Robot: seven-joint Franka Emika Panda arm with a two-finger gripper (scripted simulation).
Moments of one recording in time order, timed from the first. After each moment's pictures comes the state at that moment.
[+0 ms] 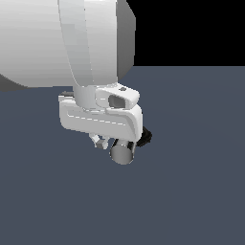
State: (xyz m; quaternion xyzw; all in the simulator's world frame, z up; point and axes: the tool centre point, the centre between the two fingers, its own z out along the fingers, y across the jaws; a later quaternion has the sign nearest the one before) arm -0.144 0.055 0.109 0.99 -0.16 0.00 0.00
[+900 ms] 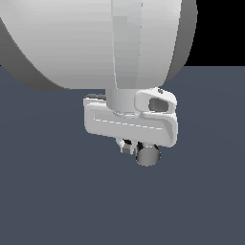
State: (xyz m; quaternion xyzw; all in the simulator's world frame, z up) arm -0.163 -0.012 0.109 0.99 -0.15 0.00 0.00
